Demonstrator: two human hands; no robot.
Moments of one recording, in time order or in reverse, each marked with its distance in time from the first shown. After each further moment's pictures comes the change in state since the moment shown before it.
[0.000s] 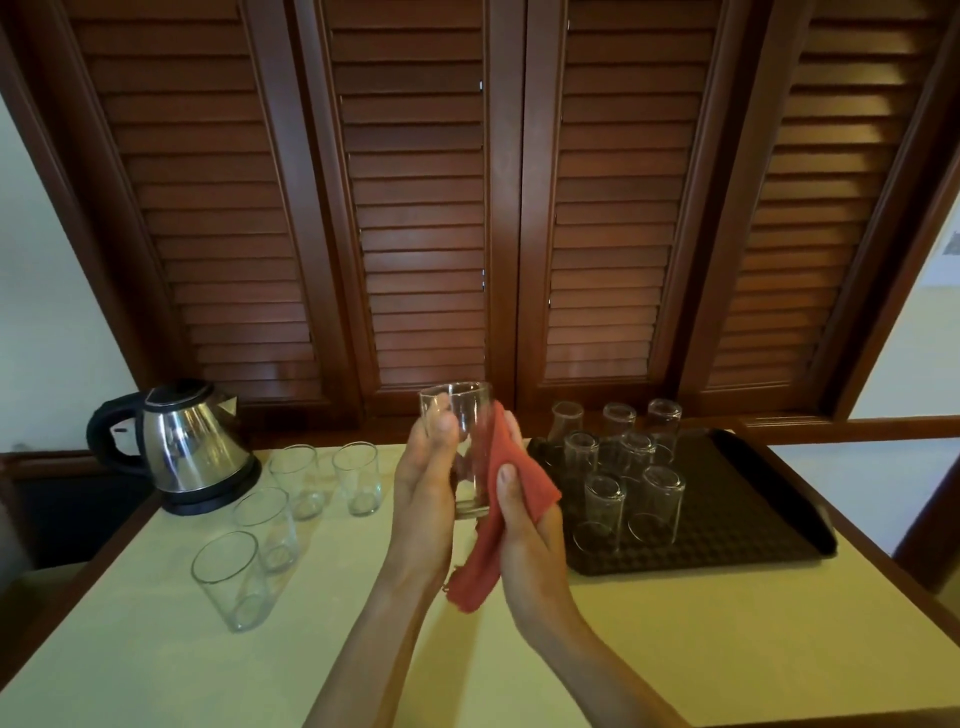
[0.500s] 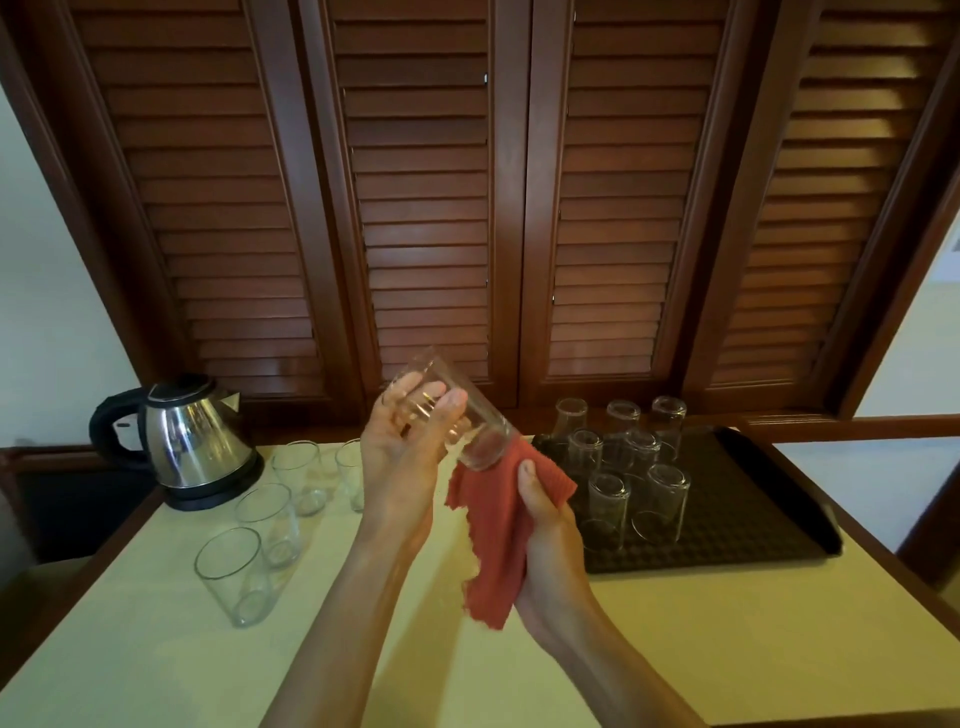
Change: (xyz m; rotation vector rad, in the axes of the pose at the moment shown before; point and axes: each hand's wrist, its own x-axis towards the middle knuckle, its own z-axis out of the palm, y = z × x) left_hand 0.032 0.006 -0.015 -0.202 0.180 -0.029; right_hand -0.002 0.002 -0.008 0.318 0.151 0.404
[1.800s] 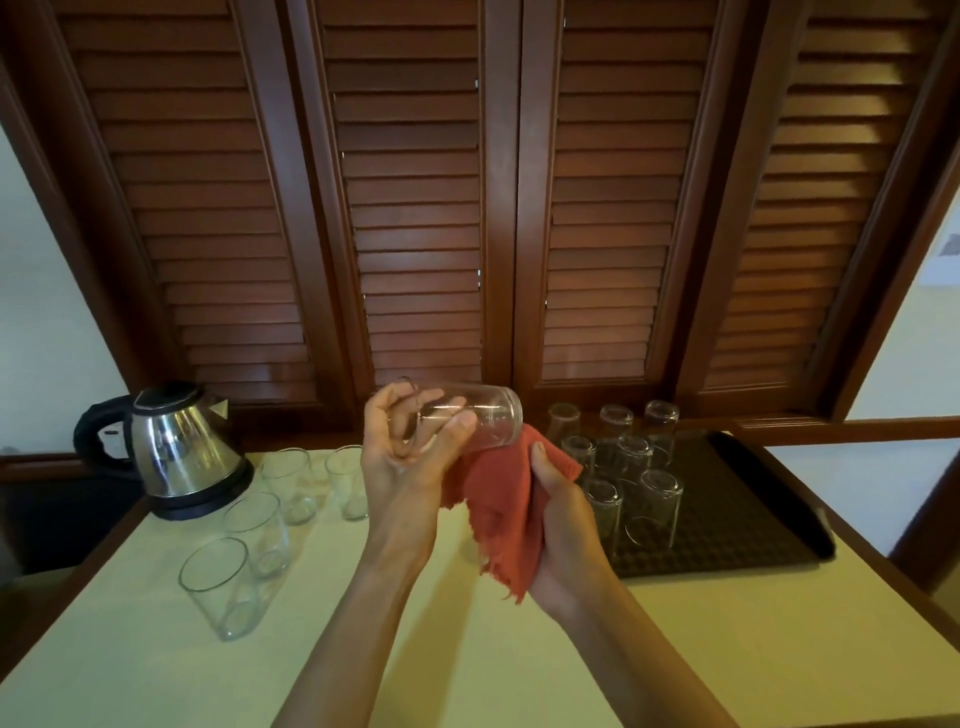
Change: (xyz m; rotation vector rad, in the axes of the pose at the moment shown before) left_hand -0.008 -0.009 0.007 0.022 -0.028 0.090; right_hand 0.014 -0.033 -0.003 0.066 0.074 0.195
